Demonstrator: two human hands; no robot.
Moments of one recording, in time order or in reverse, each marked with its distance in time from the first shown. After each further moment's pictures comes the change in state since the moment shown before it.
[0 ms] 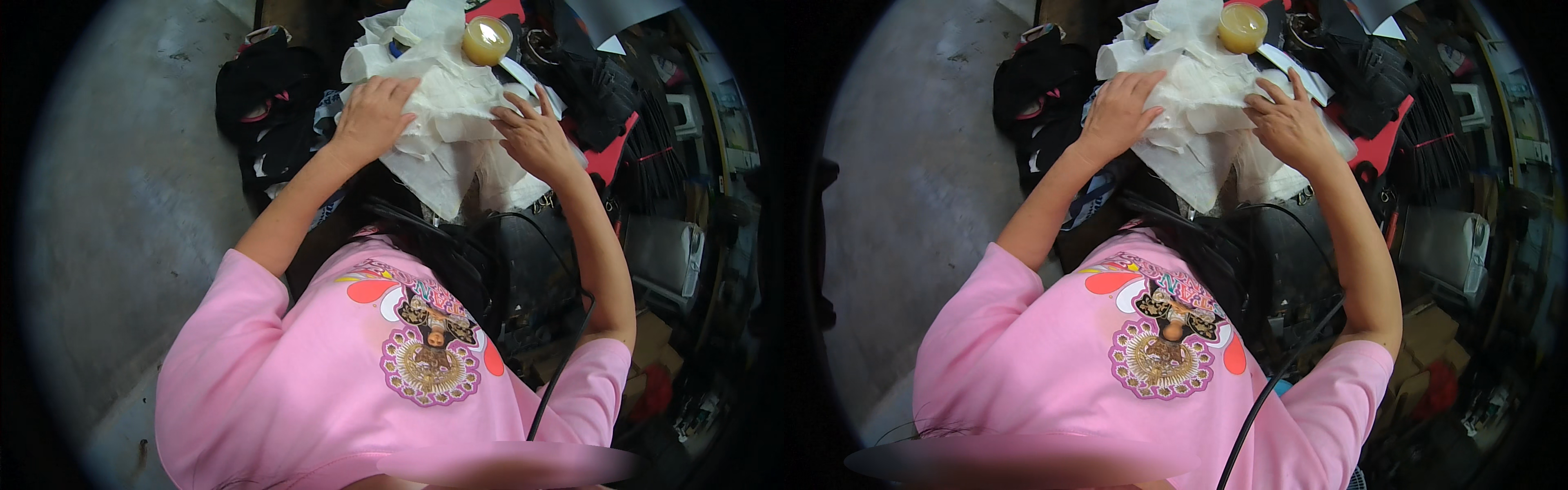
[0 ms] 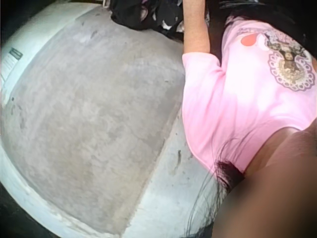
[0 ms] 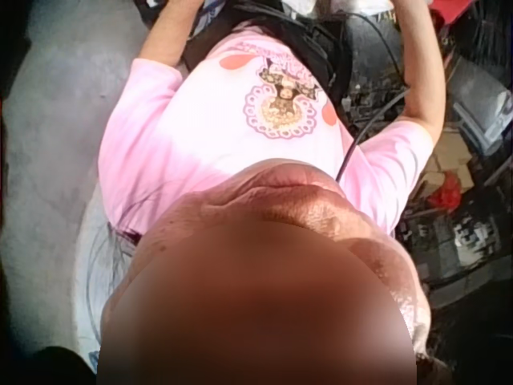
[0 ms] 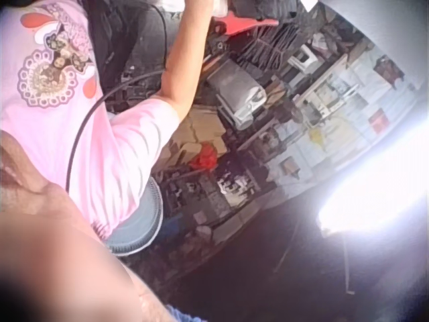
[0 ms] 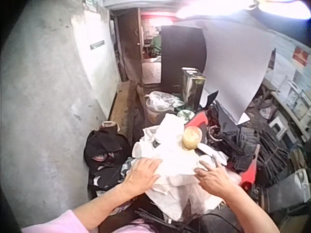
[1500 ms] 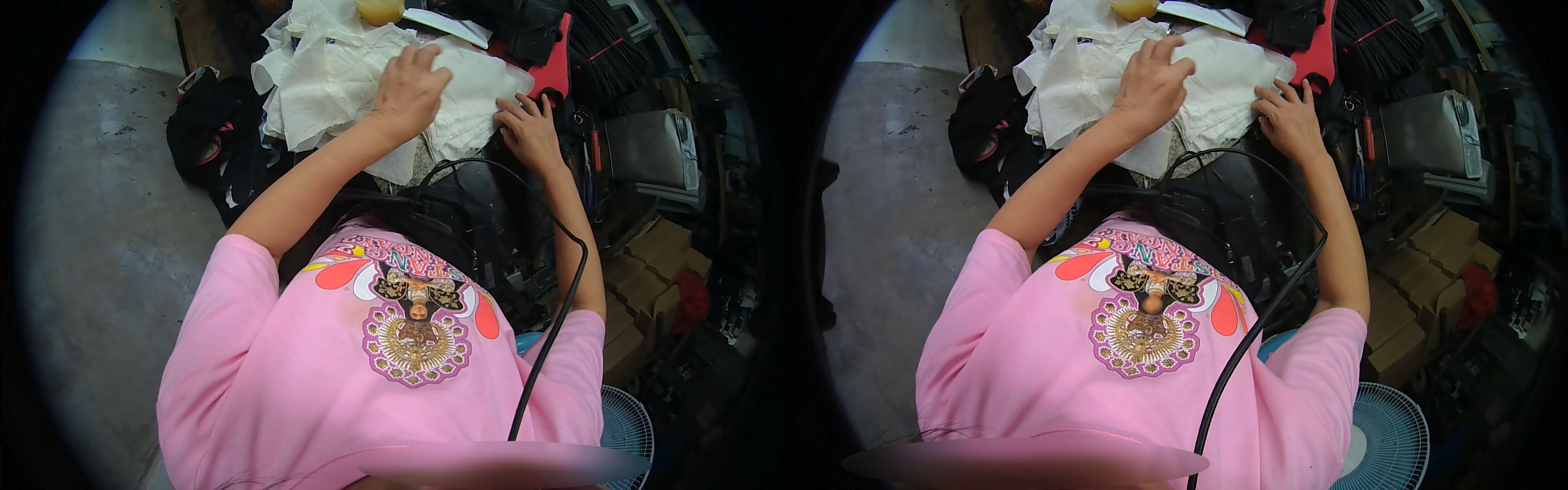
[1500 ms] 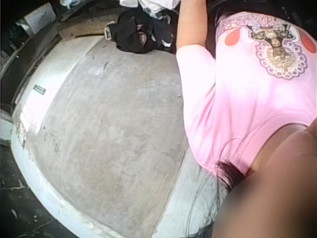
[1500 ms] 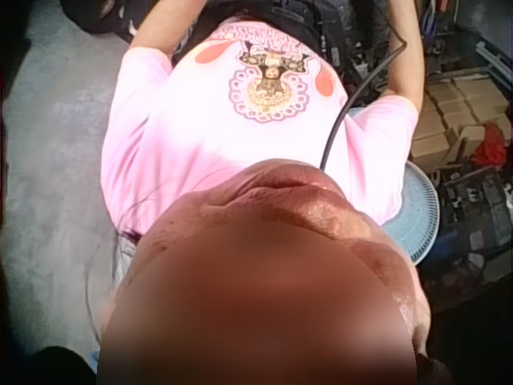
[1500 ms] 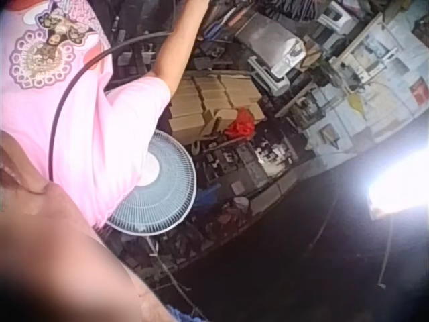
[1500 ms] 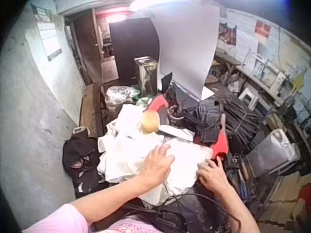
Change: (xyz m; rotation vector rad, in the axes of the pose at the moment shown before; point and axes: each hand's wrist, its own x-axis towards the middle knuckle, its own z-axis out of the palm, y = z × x) left_hand 0.055 0.107 0.075 -0.179 0.081 0.317; right_hand -0.146 -0.019 0.058 0.075 0.048 0.510
